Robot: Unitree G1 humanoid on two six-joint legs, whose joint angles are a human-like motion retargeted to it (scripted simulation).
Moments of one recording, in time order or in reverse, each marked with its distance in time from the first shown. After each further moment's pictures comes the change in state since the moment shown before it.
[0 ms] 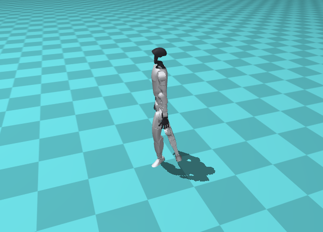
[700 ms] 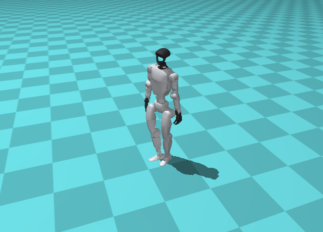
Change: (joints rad) left arm -0.003 0.066 -0.090 0.108 0.057 0.025 -0.029; right arm 0.003 0.038 0.040 -0.055 -0.107 -0.016 -0.017; waist -0.097 -0.134 0.080; left_leg 0.115 -0.222 -0.710 -0.096 0.046 0.049; right_leg -0.392 -0.038 0.945 -0.110 -0.187 0.018
